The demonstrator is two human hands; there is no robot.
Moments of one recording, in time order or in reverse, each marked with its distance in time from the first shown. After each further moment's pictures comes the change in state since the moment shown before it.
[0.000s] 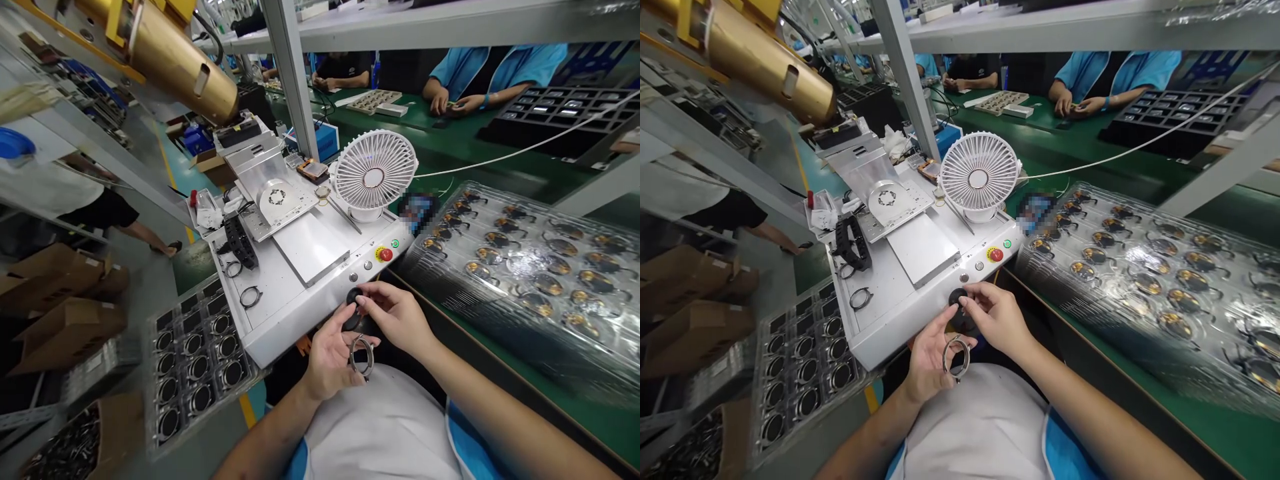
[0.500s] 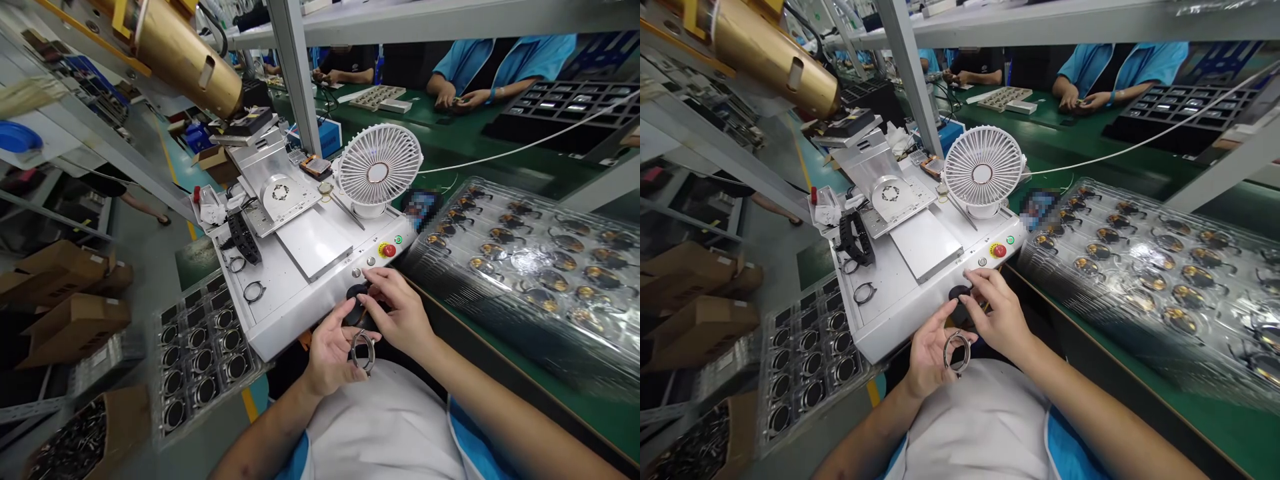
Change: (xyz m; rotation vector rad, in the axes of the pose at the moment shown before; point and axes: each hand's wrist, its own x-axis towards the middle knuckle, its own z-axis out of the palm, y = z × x) left_hand -0.003 0.007 0.000 -0.026 -0.033 0.063; right_hand -0.004 -0.006 0.001 -0.252 0.076 -0.347
